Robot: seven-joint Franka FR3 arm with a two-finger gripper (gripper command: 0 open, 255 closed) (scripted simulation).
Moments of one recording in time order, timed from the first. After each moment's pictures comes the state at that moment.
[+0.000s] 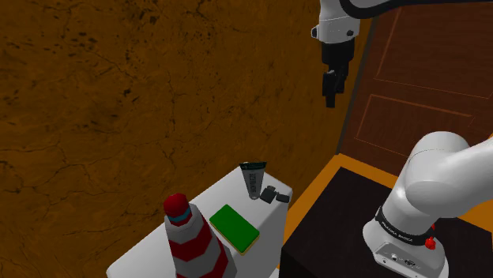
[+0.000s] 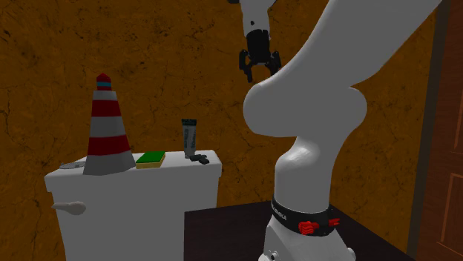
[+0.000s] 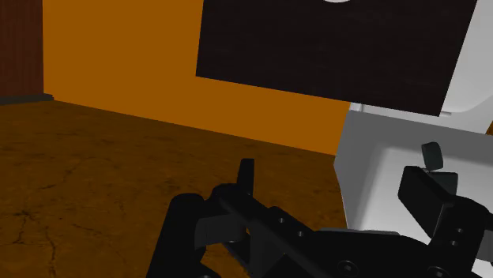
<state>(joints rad) 0.02 -0.78 -0.01 -2.34 -0.10 1.43 -0.12</state>
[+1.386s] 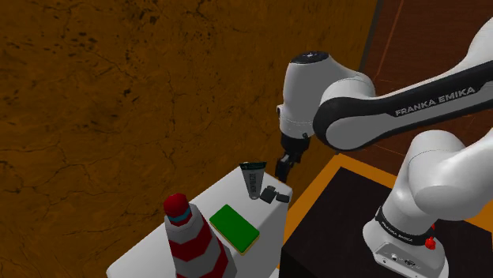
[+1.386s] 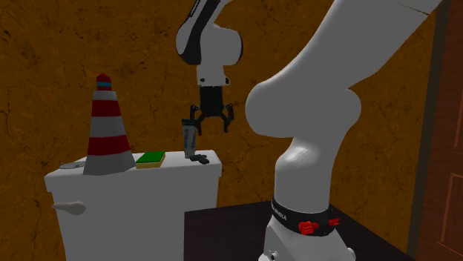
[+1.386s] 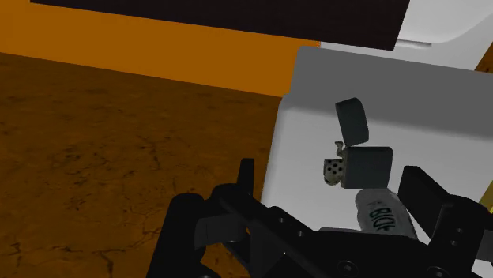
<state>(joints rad) 0.17 -0.72 0.32 -2.78 0.16 2.14 0.23</state>
